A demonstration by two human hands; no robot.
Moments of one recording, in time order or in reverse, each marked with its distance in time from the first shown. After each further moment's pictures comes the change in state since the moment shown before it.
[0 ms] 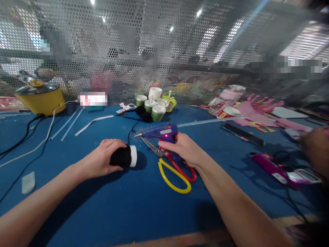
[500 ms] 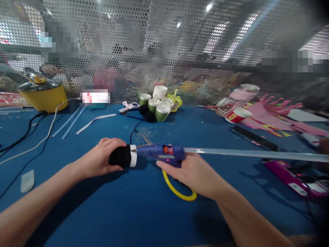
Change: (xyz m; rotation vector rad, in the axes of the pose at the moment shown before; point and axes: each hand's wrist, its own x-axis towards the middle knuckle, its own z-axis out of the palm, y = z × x) left_hand -0.001 -0.005 -0.001 -0.001 0.024 -0.017; right_hand -0.030 -0.012 0.015 -0.563 -0.053 -0.226
